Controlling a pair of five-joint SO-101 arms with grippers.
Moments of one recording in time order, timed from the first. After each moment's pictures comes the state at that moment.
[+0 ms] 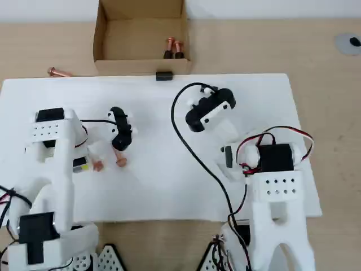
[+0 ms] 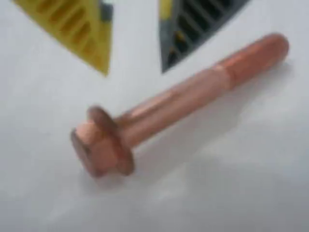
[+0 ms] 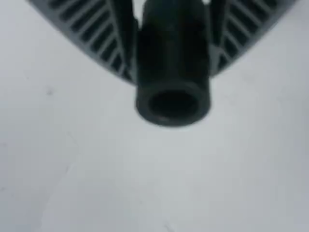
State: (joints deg) left arm -11.4 -11.2 34.1 74.8 -93.6; right arm -8.0 -45.5 37.1 88.0 22.7
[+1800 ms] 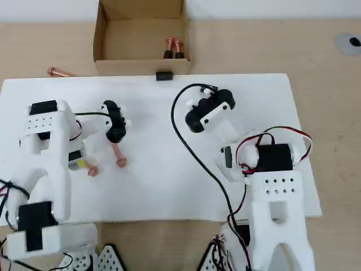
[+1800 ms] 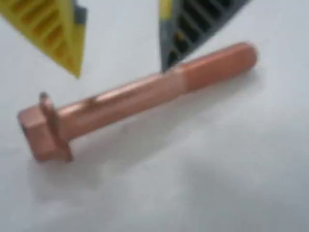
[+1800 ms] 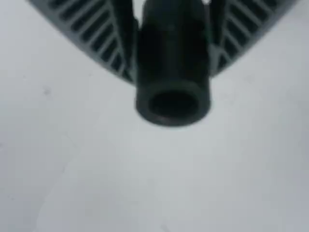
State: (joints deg) left arm -14.1 -5.2 27.7 77.3 -93.2; right arm -8.0 -45.5 38.2 87.3 22.7
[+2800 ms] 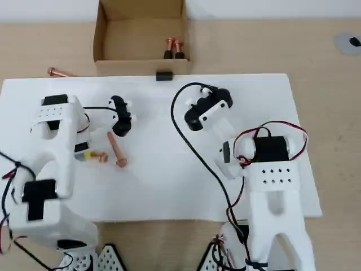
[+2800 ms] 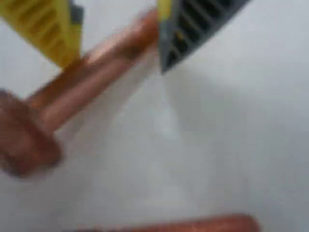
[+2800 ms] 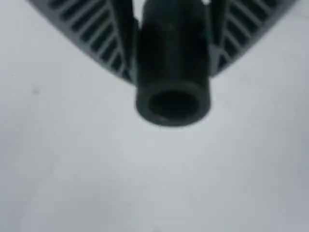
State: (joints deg) left arm -12.0 7.7 22.3 69.8 -93.2; right arm -8.0 -41.4 38.2 86.2 22.7
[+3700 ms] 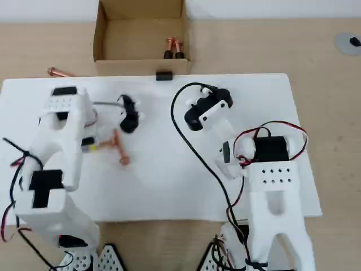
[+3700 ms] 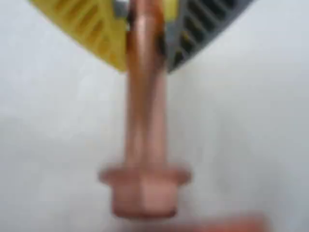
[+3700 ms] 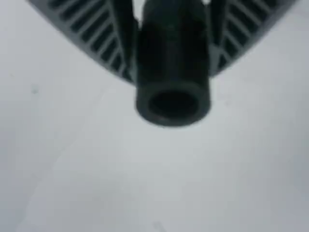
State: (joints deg) left arm -7.9 10.5 10.3 79.7 -93.2; right arm -8.0 -41.4 38.2 86.2 22.7
